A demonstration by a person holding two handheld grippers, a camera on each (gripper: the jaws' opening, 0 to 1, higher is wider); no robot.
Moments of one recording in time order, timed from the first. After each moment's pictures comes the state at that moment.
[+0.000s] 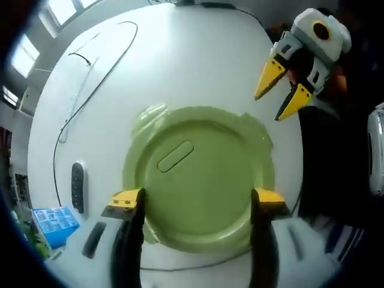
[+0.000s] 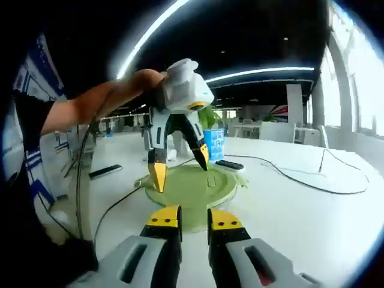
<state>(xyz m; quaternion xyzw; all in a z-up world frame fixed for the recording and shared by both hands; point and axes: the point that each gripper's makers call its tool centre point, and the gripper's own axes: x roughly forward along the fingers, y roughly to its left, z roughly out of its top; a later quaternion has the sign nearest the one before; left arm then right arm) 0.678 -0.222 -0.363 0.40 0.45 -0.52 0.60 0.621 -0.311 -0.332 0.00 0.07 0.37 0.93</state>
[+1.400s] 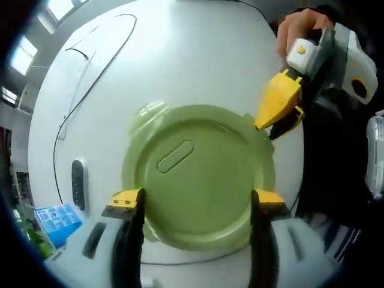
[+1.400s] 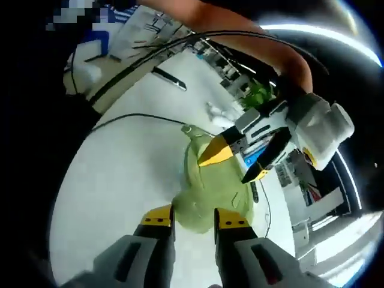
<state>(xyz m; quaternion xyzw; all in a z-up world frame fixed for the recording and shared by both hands) 0.681 -0.222 -0.365 0.42 0.48 -0.50 0.58 0.617 -0.269 -0.348 -0.54 0.03 0.52 0.66</state>
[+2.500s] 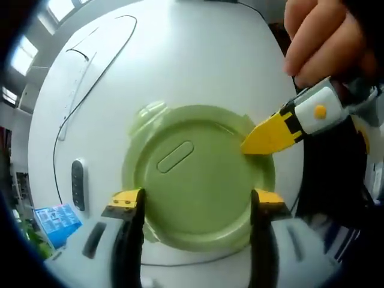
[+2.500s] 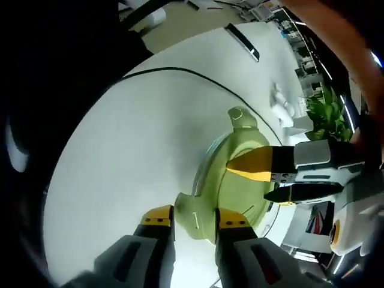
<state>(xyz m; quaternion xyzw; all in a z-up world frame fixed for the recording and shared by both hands) 0.679 -0.224 -0.366 0.42 0.47 -0.51 0.58 0.623 -0.264 -0.368 -0.69 0.09 0.52 0.50</state>
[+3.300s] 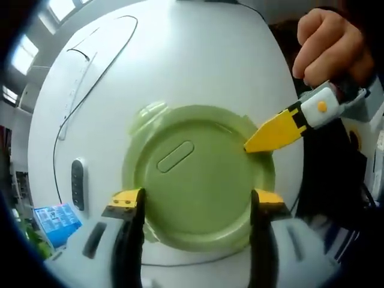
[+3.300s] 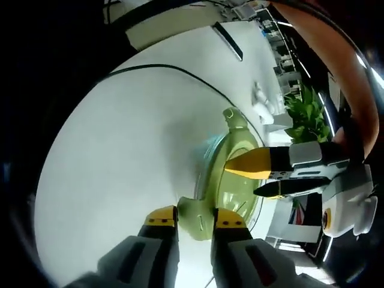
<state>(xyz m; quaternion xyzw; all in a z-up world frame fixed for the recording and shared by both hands) 0.681 -0.224 -0.365 0.42 0.47 -0.51 0.59 0.618 -0.259 -0.369 -0.70 0.04 0.46 0.54</state>
